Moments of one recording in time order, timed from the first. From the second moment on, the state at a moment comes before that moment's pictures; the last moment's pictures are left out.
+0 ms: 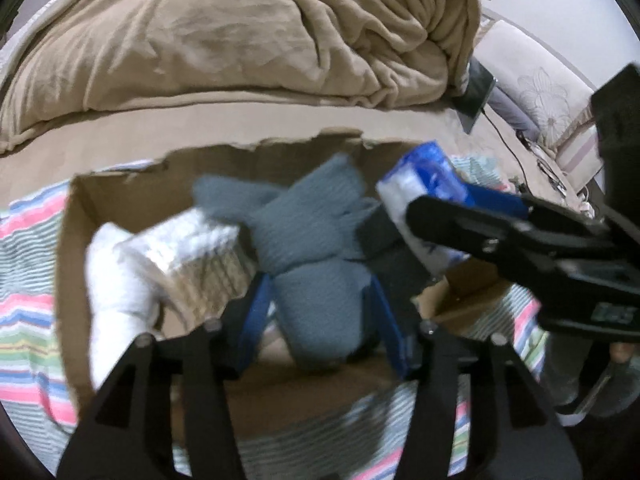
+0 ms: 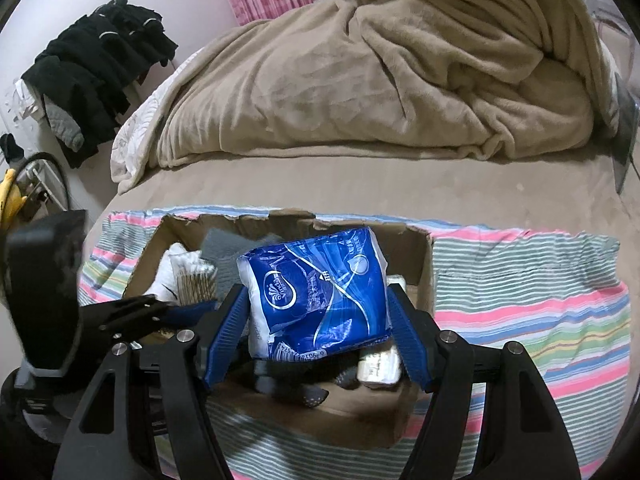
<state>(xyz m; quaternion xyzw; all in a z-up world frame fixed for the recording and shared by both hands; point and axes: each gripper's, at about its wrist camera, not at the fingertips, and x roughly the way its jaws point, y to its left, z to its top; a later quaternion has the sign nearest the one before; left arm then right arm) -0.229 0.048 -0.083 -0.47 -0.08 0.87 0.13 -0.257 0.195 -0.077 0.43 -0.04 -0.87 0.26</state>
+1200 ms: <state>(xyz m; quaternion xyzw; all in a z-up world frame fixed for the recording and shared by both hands) -0.087 -0.026 -0.012 -0.38 -0.13 0.91 0.06 -0.145 0.173 -0.039 0.41 -0.01 -0.87 0.26</state>
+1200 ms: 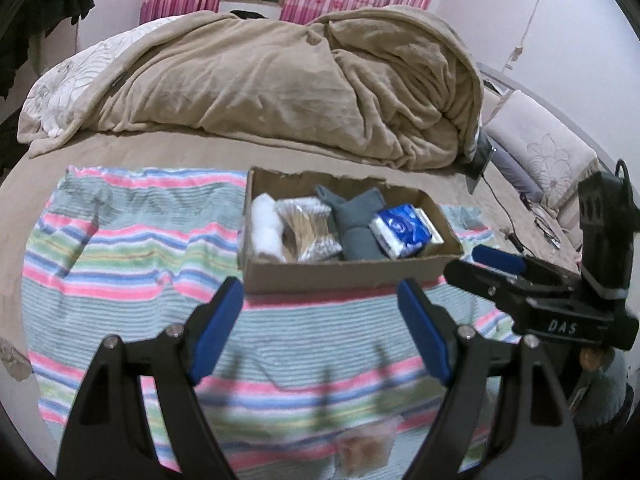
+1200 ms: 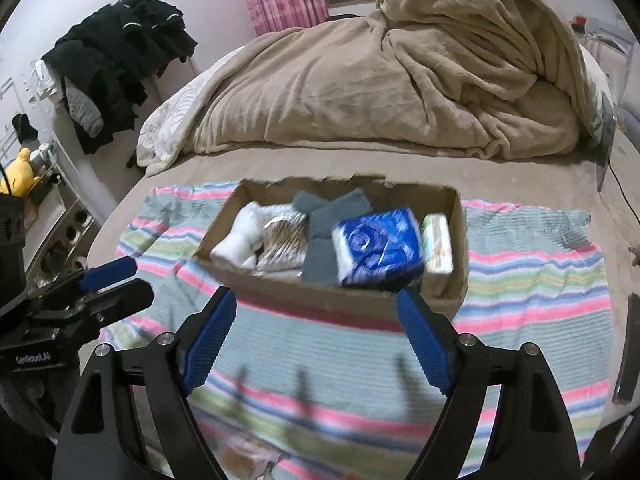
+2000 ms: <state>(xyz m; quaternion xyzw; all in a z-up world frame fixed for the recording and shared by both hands) -0.008 -0.032 -0.044 -0.40 -0.14 0.90 0.04 -0.057 0.155 -0.099 0.47 0.01 -0.84 0.28</state>
